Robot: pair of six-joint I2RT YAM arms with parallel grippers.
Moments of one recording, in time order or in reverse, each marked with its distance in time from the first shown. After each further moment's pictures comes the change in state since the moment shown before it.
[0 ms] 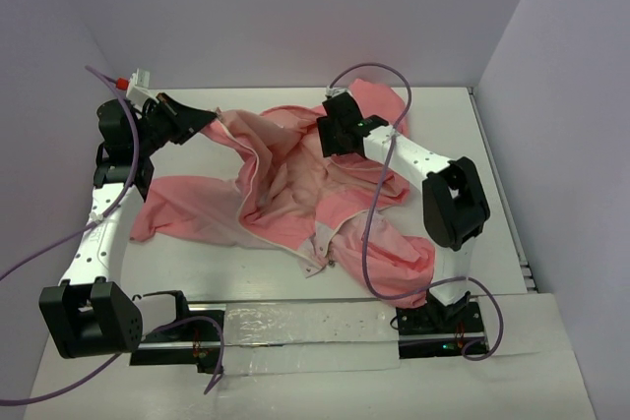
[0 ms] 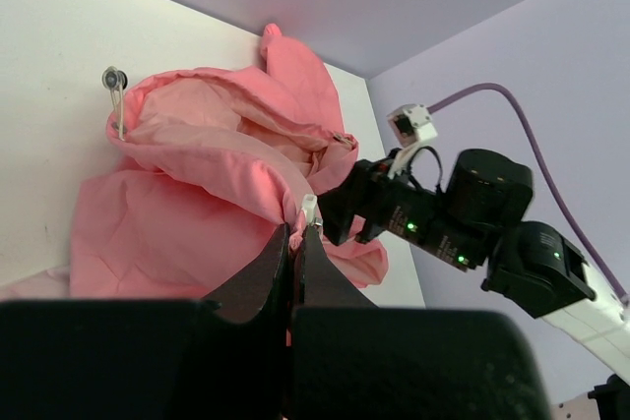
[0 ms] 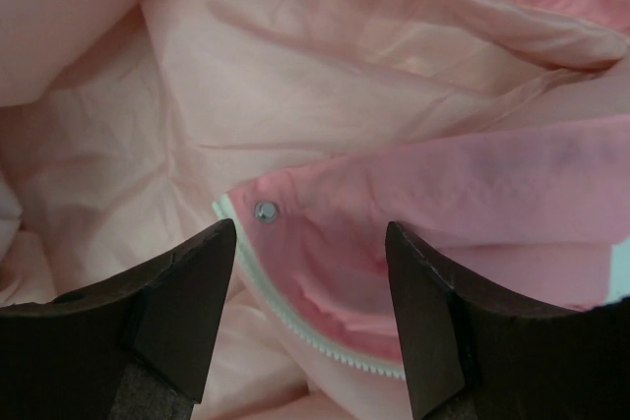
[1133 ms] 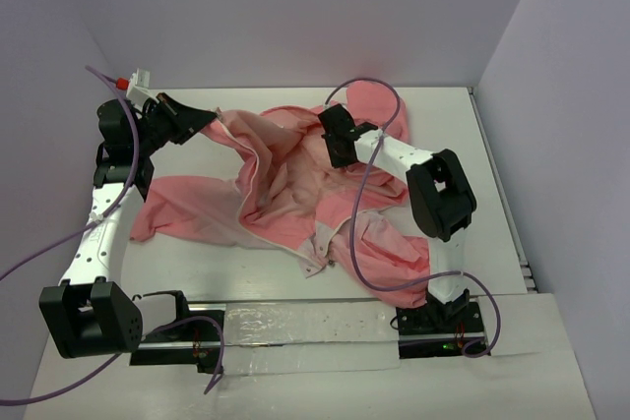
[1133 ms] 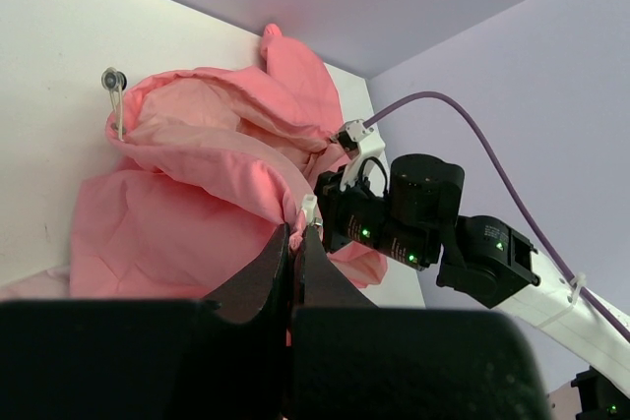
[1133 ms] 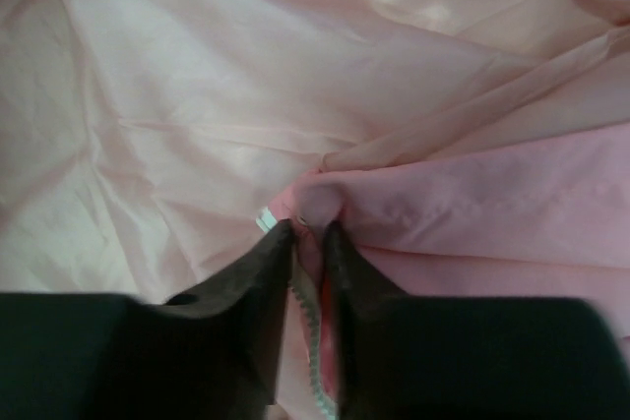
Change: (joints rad) left arm 0.000 0.000 0.000 -0.002 -0.001 0.000; right arm 0.000 0.118 -0.011 -0.023 0.013 -0.019
